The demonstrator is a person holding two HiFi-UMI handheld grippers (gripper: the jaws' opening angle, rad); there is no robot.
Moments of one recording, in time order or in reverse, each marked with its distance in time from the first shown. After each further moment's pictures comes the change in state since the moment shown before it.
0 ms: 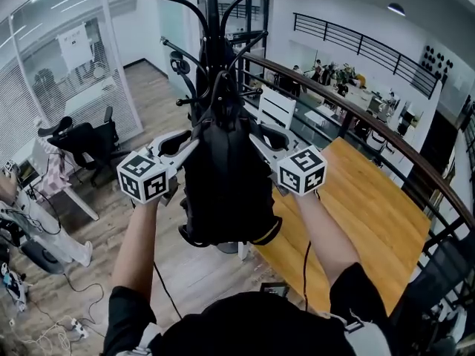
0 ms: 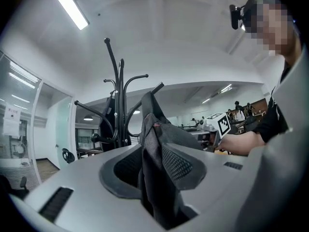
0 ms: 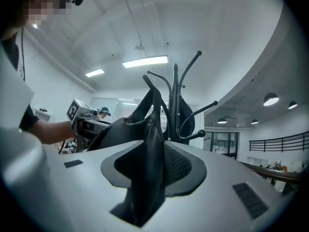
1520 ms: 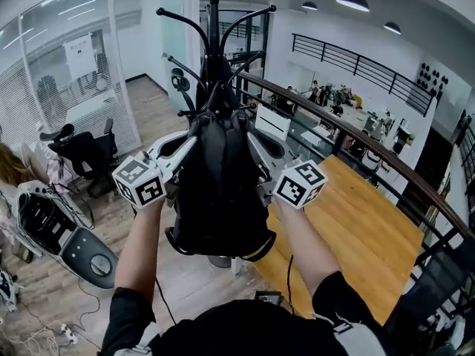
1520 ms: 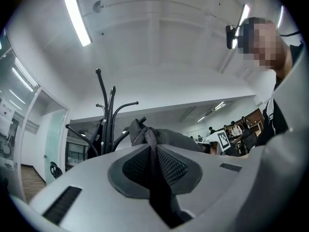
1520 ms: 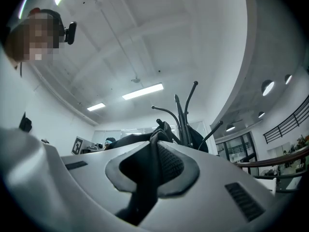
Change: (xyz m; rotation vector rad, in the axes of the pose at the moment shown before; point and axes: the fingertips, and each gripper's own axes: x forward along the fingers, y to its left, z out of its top) left arm -0.014 -0.025 0.070 -0.007 -0.264 -0.056; right arm -0.027 0.022 0.079 0.210 -0.333 0.068
